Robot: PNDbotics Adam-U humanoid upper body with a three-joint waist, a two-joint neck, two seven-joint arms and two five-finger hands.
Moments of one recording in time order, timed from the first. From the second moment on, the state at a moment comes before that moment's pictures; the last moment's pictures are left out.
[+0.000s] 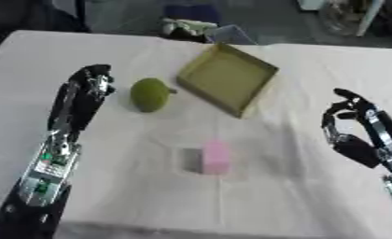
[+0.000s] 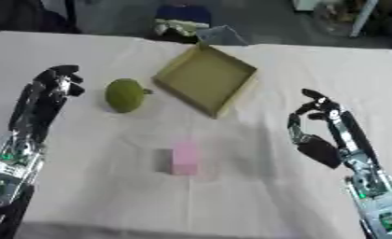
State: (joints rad) left arm -0.10 0.27 0.09 -1.77 -0.14 0.04 0.10; right arm -0.45 -0.29 0.28 -1.38 0.34 -0.17 0.00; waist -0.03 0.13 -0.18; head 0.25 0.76
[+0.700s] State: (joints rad) left arm -0.12 0.31 0.08 -1.78 -0.19 0.00 0.02; right arm -0.45 -0.29 0.28 -1.38 0.34 -0.17 0.00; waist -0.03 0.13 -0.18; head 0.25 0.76
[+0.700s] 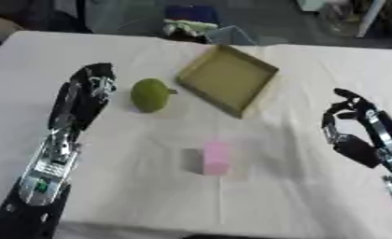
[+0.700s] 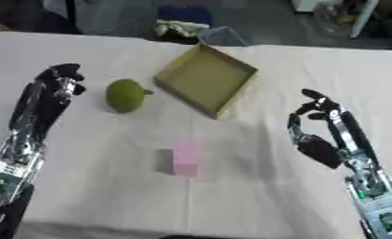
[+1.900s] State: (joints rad) left arm -0.32 0.62 -0.34 -1.89 -0.47 -0.20 -0.64; right arm -0.45 -0.28 0.29 -1.38 0.34 -0.17 0.01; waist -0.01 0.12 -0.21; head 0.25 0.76
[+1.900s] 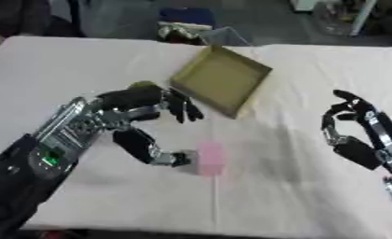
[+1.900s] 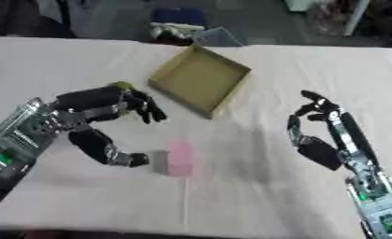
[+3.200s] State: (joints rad) left arm -0.38 0.51 -0.45 -1.69 -0.85 -0.26 -0.53; right arm -0.46 -0.28 0.29 -1.37 0.35 -0.17 0.01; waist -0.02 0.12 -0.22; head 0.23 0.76
